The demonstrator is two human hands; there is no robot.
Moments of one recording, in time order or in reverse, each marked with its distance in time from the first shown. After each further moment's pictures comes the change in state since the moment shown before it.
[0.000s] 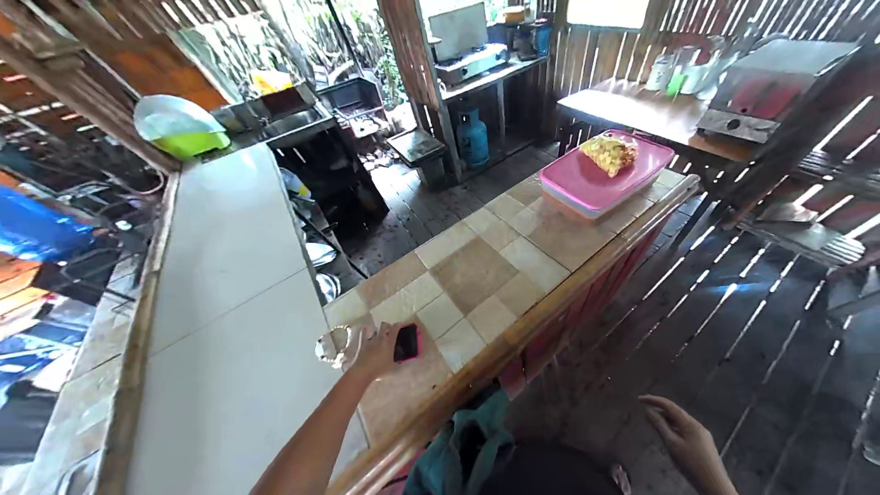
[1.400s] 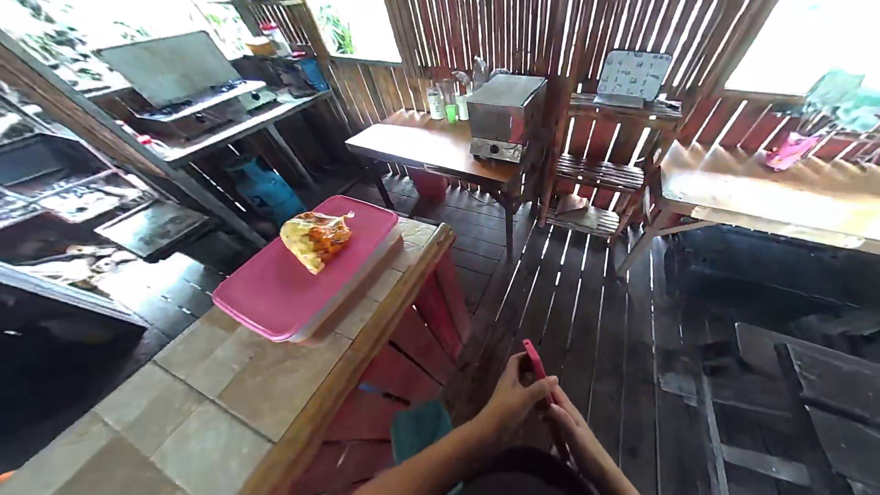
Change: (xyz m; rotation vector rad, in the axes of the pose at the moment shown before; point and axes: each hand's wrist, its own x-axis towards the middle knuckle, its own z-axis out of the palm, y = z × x) left_hand 0.020 0.824 -0.038 -1.225 -0.619 0.664; right_hand 0.194 0.194 -0.304 0.737 0.050 0.164
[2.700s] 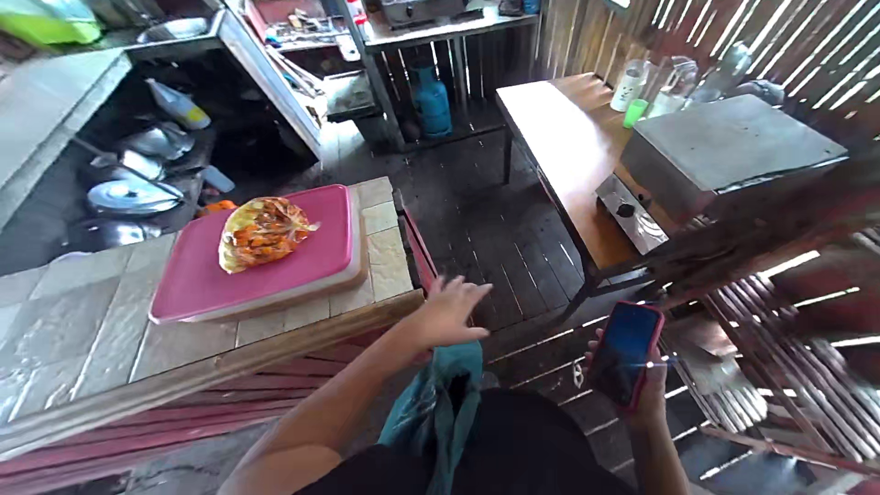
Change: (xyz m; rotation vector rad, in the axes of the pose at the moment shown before) left_hand 0.411 0.265 -0.159 0.976 0.477 -0.370; right_hand 0.652 -0.194 -0.296 0.508 -0.465 0.321
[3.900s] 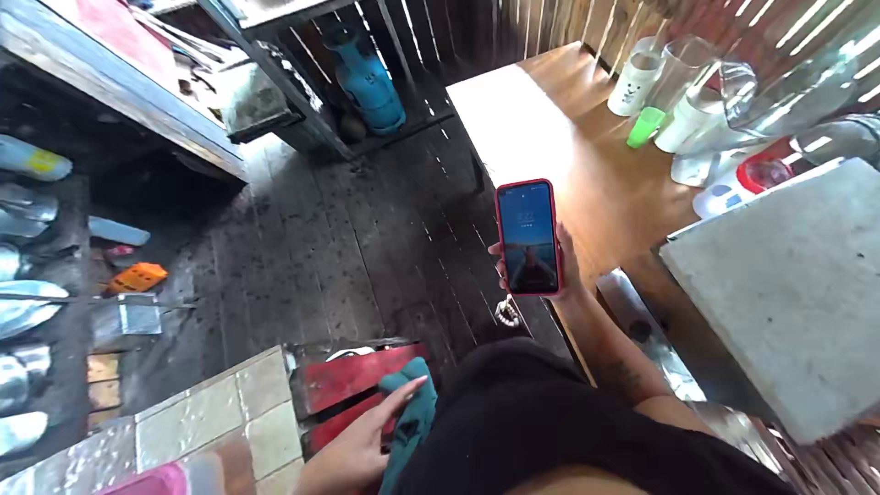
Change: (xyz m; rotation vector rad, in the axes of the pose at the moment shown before) left_hand 0.263 -0.135 -0.178 -0.870 -0.034 0.095; right_hand 0.607 -0.155 0.153 0.146 -0.726 0.305
